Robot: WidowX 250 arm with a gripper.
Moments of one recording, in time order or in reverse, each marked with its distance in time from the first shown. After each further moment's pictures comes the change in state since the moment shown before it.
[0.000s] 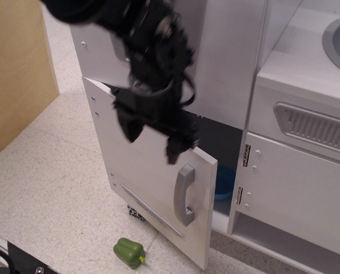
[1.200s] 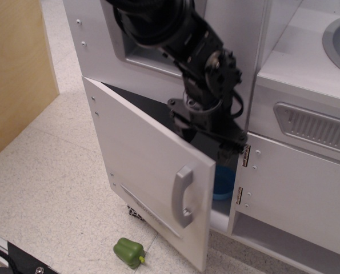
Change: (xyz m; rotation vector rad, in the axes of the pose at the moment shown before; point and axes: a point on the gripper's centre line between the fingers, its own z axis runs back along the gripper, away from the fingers) arm 0.041 -0.042 -0.056 -0.058 -0.115 -0.061
